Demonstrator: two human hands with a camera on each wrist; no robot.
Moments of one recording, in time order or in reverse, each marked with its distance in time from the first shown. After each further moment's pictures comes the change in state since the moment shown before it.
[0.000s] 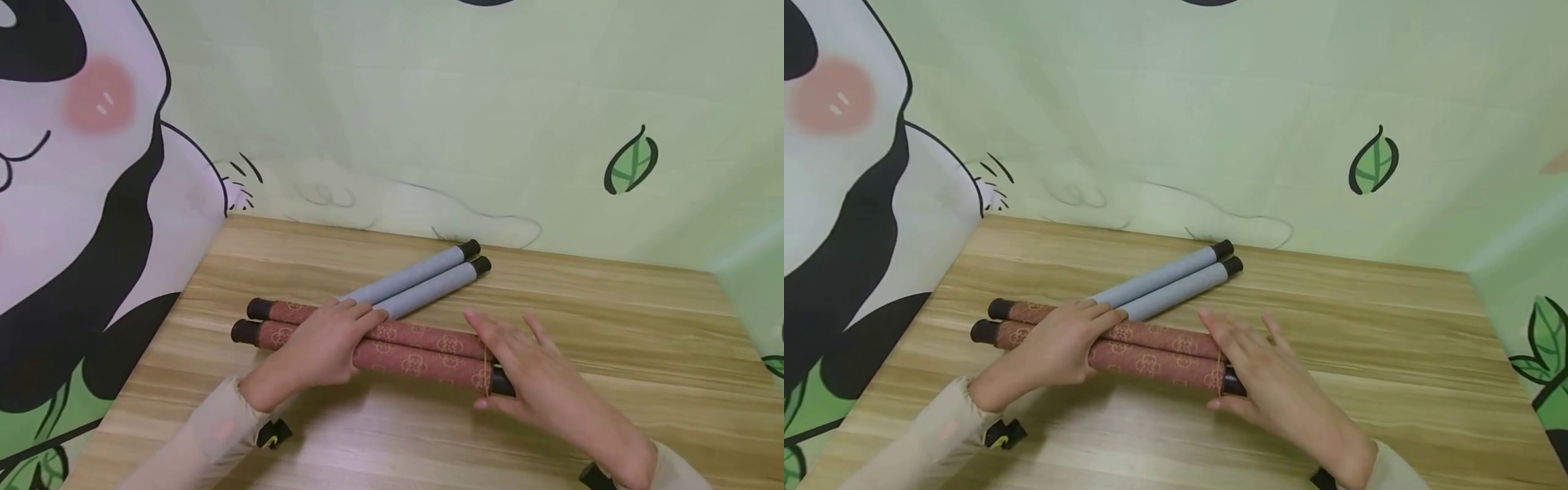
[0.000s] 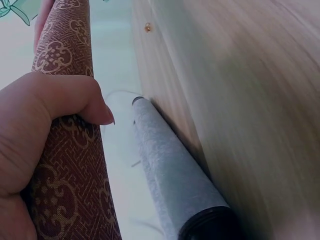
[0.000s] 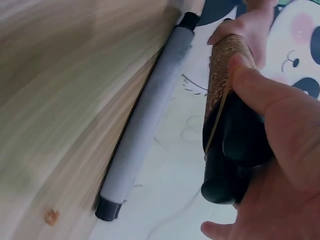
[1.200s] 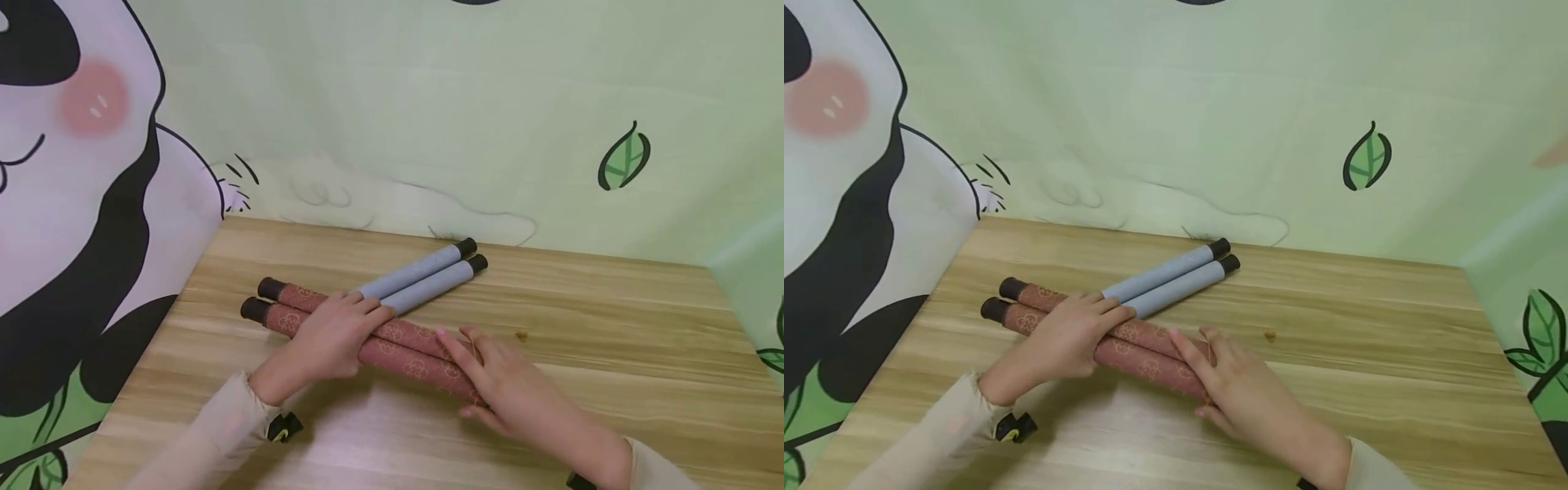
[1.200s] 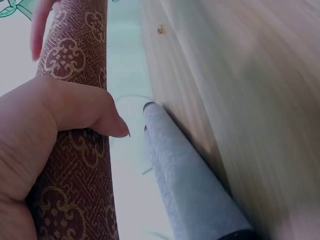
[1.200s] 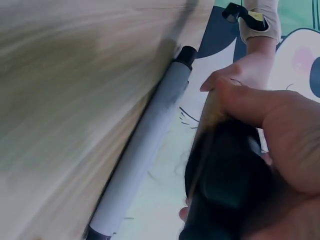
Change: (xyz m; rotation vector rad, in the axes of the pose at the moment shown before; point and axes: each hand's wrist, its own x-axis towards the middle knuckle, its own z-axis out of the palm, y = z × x) left_hand 0.013 0.005 -0.002 0.086 0.002 0.061; right_hand 0.004 -0.023 0.013 -0.059 0.040 -0.153
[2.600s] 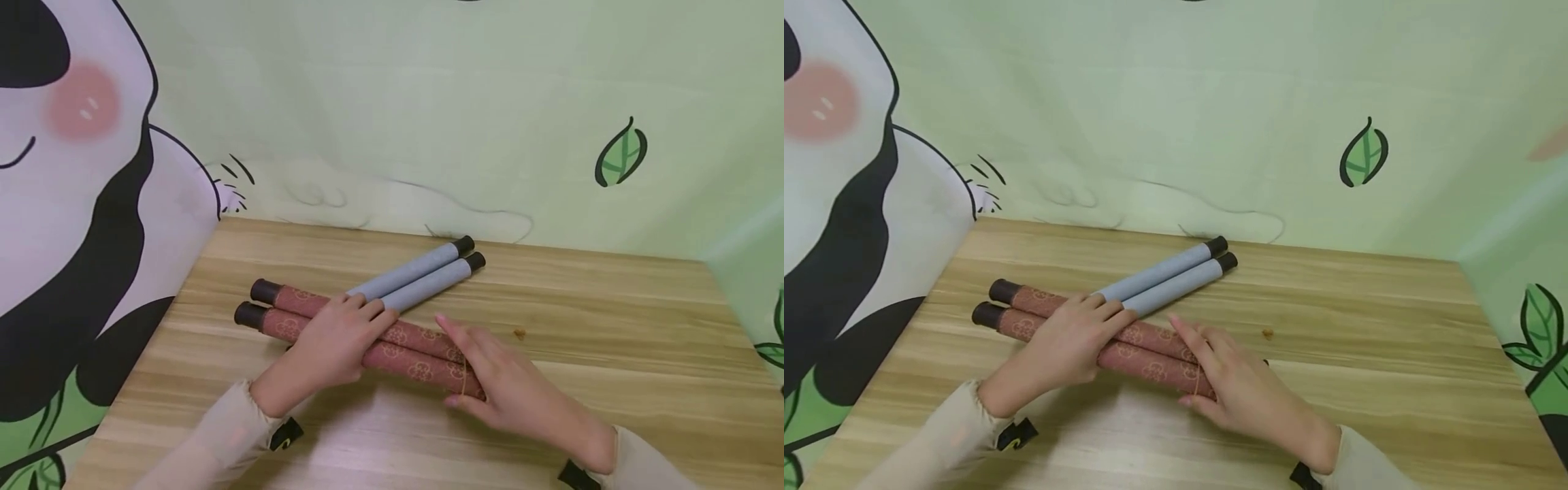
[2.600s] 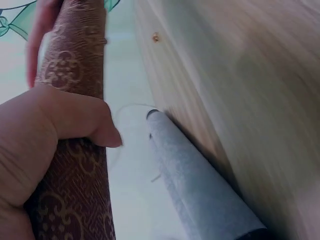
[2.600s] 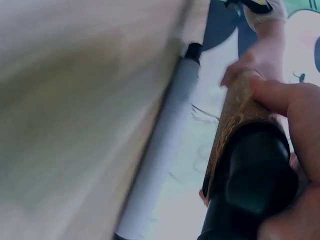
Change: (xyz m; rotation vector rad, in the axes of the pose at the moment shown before) left_hand 0.001 0.011 -0.001 0.132 0.066 0.036; right_hand 0.006 0.008 0.009 0.173 0.060 0.053
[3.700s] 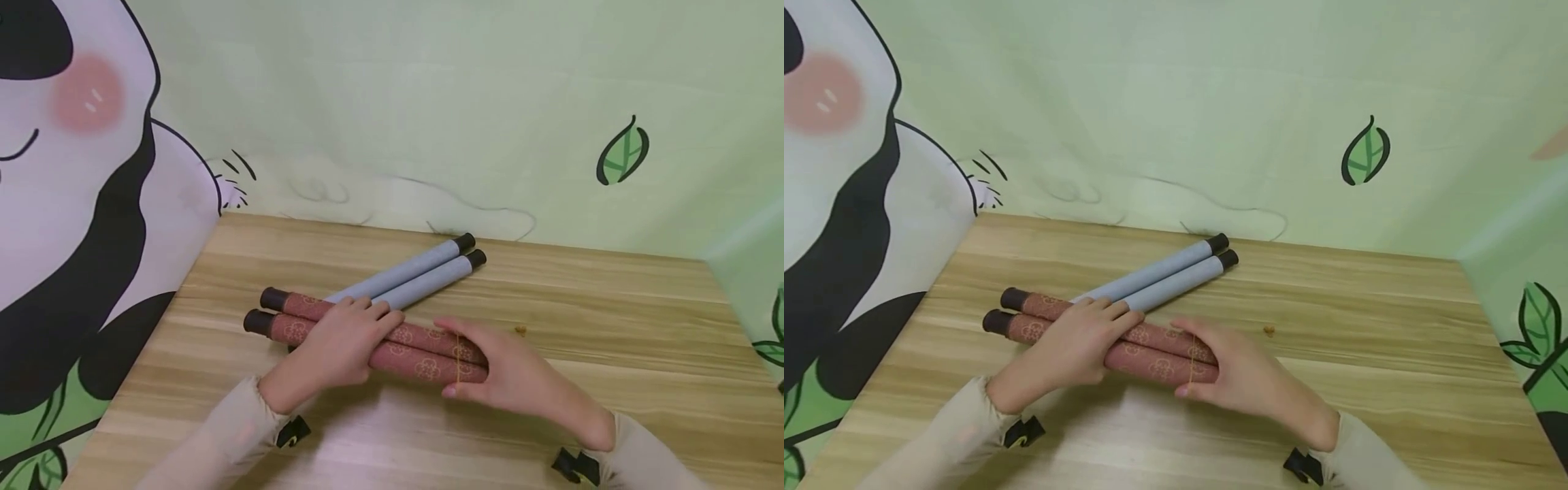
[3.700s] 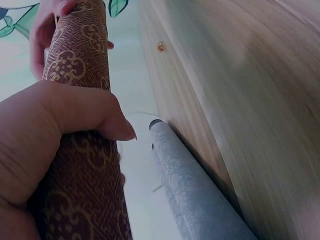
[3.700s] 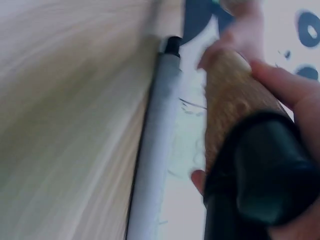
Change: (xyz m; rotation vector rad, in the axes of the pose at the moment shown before) left_hand -0.001 0.010 0.000 -0.092 -0.085 -0.036; right_hand 0.011 0.004 -0.008 0.243 -0.132 0.183
